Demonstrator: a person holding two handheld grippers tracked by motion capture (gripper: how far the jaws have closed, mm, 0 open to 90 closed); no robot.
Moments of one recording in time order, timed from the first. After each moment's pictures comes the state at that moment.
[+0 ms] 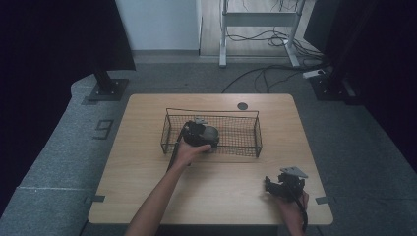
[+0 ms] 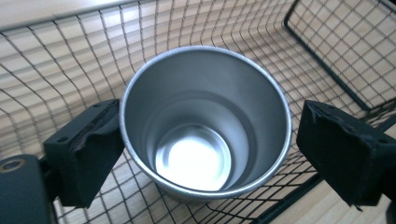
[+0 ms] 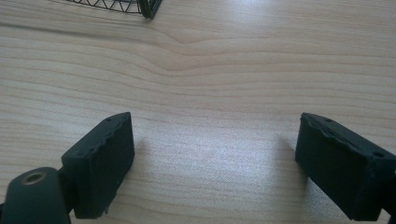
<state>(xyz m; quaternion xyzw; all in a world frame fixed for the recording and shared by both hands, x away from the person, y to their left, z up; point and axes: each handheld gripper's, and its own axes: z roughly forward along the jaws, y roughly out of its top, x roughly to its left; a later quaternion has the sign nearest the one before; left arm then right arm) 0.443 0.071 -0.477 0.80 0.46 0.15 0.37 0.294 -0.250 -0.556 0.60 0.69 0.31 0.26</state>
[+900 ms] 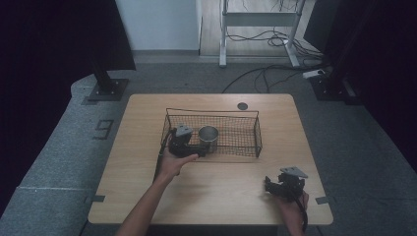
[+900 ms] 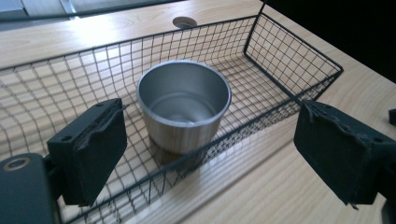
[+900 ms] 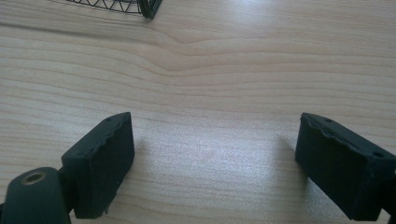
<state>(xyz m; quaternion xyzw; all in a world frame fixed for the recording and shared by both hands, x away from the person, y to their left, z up) 0.382 0.116 -0.450 0.78 0.42 0.16 0.45 0.294 -0.249 -0.555 0.60 0.69 0.31 0.26</state>
